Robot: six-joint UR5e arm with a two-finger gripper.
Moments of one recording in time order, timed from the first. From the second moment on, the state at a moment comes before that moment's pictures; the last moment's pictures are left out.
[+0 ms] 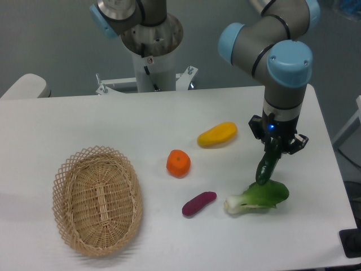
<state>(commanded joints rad) 2.68 -1.93 -1.51 -1.10 1.61 1.31</state>
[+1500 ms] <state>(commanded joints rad) 2.51 -1.92 -1.79 -0.98 1.61 1.05</state>
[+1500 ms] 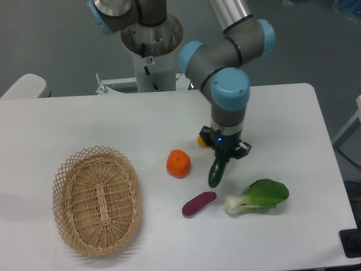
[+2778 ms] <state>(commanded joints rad) 2.51 -1.89 -1.69 -0.98 1.58 1.14</state>
